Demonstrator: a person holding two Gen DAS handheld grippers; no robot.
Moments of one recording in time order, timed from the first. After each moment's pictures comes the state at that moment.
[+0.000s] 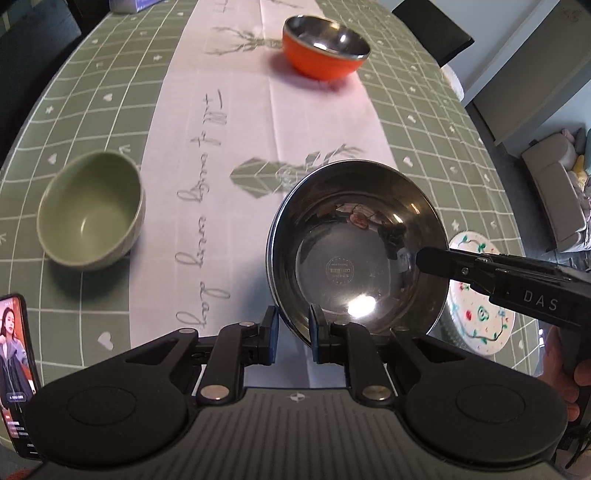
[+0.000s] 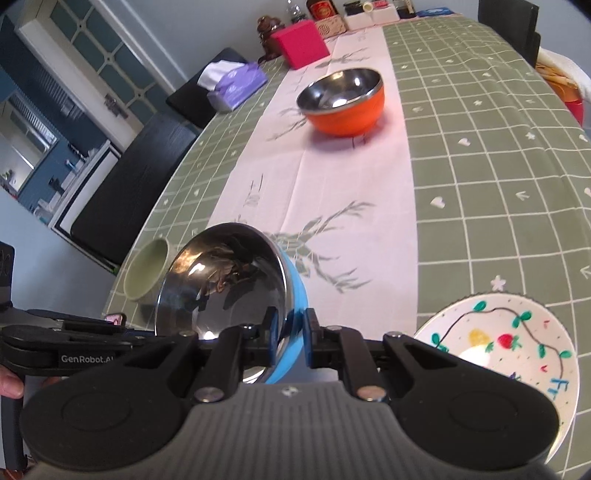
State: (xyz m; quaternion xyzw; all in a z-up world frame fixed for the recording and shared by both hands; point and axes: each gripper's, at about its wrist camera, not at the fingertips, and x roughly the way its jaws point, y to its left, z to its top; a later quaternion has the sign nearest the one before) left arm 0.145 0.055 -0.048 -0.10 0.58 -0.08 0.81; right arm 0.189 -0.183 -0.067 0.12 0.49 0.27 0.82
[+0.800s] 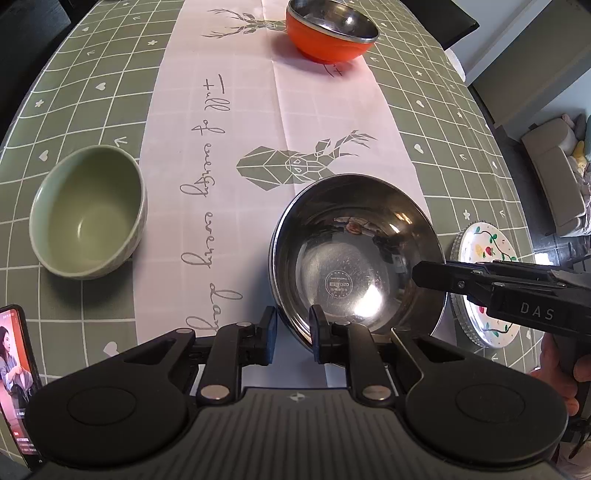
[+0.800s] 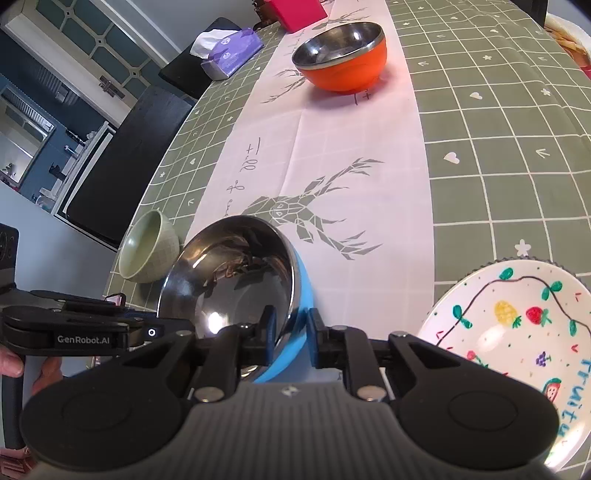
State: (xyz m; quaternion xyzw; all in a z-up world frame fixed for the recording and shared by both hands) left arm 0.161 0.063 -0.057 -0.09 0.60 -0.09 0.79; right arm 0.199 -0.179 -0.088 0.13 0.53 0.28 0.79
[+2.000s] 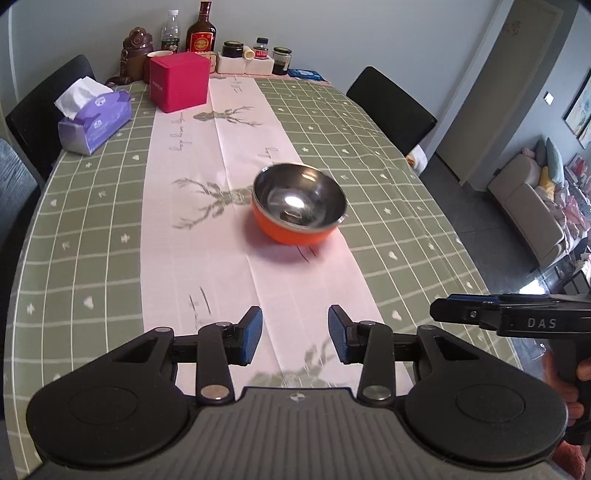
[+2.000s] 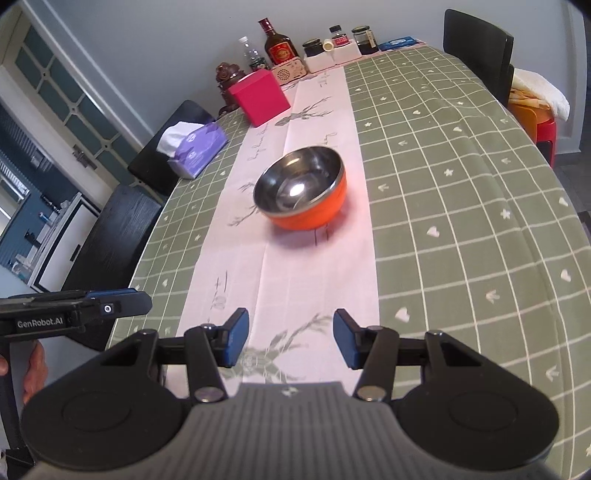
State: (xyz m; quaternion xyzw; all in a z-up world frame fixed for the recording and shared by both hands) left arm 0.280 0.076 0.024 -0.06 0.46 -0.14 0.87; right arm 0.299 -0.200 -0.015 0.15 0.46 0.20 0.85
